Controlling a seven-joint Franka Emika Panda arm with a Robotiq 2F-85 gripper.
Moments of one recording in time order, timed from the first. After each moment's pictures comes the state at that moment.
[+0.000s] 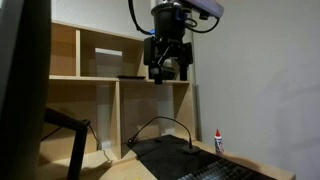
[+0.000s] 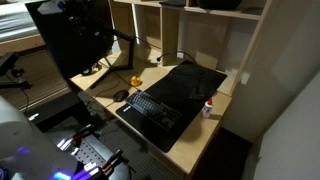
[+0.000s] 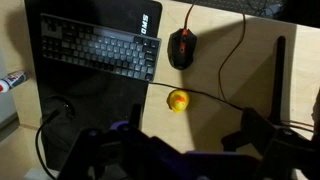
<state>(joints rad) 0.10 -0.47 0.34 -2.29 -0.05 1.96 0.30</state>
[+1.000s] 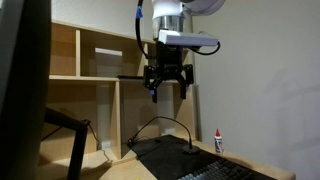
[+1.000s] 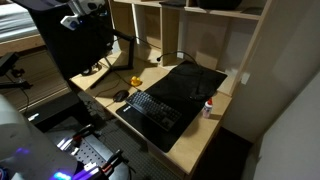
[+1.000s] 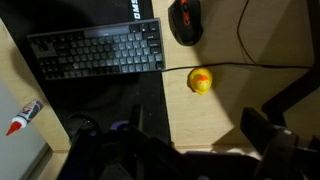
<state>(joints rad) 0.05 -0.39 0.32 -2.37 -0.11 2.19 0.61</state>
